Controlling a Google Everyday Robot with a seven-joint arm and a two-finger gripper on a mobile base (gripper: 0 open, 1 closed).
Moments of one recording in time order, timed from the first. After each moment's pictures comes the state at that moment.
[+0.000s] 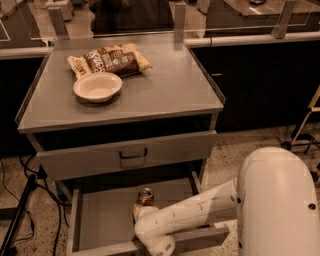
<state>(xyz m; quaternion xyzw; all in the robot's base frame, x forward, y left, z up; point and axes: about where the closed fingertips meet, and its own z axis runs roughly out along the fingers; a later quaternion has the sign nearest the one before) 0.540 0.042 0.384 0.03 0.93 0.10 0.36</state>
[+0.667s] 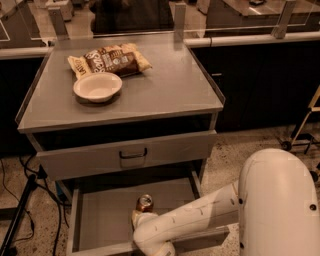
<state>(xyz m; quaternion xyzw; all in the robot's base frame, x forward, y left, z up) 0.513 0.046 0.373 0.04 0.93 0.10 0.34</state>
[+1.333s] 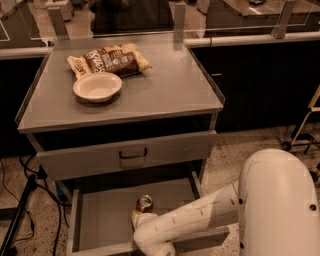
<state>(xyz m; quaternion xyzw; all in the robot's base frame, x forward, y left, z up) 0.513 0.046 0.373 0.04 0.93 0.10 0.34</state>
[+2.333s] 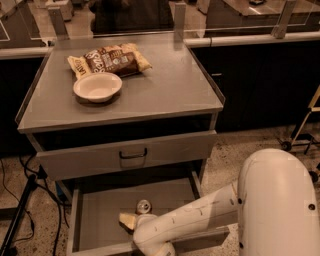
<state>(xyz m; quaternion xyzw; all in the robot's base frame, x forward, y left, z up) 0.513 0.046 0.373 0.04 0.93 0.10 0.34</state>
